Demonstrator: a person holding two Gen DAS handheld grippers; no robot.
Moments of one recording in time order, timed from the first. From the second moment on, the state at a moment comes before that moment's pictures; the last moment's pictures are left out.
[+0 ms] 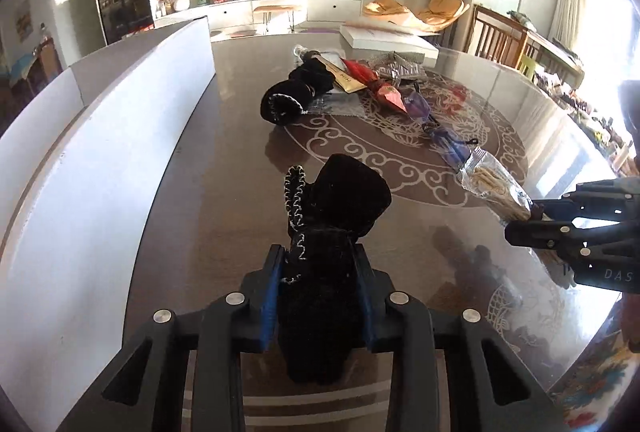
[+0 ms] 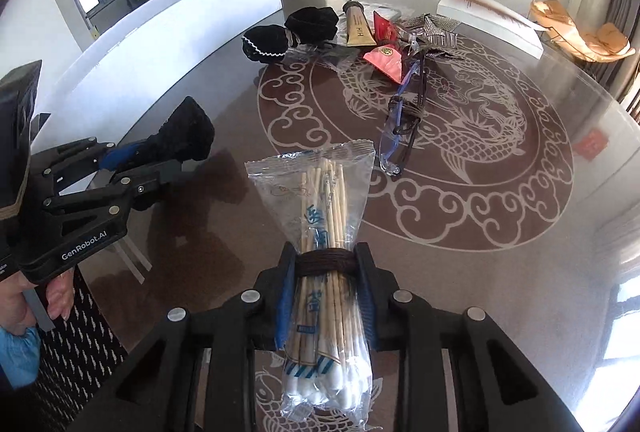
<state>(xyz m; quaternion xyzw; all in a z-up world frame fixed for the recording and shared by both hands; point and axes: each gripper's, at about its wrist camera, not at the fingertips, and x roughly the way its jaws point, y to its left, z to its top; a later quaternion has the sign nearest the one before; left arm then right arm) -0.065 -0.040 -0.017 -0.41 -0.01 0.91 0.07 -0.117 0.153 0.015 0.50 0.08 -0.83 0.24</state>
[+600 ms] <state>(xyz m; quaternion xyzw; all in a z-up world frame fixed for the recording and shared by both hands) -0.044 -0.272 0.047 -0.41 -0.14 0.89 -0.13 -0.138 -0.139 0.126 0.40 0.01 -0.81 0.44</state>
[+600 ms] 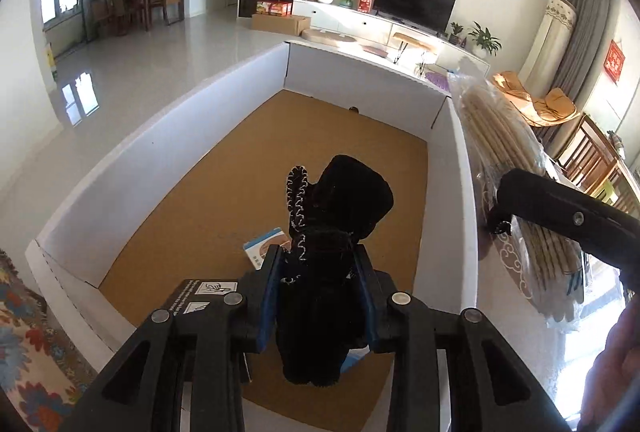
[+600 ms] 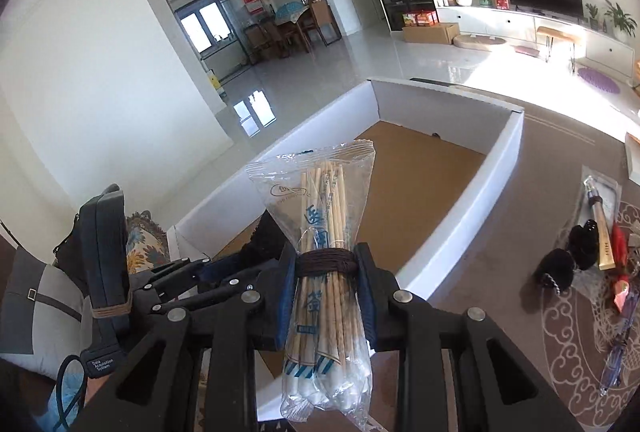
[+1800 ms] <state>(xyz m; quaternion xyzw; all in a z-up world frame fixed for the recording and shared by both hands) -0.110 0.023 -0.053 -0.45 0.06 0.89 0.03 -0.114 0.239 -0.022 0.44 0.07 -0.89 0.09</state>
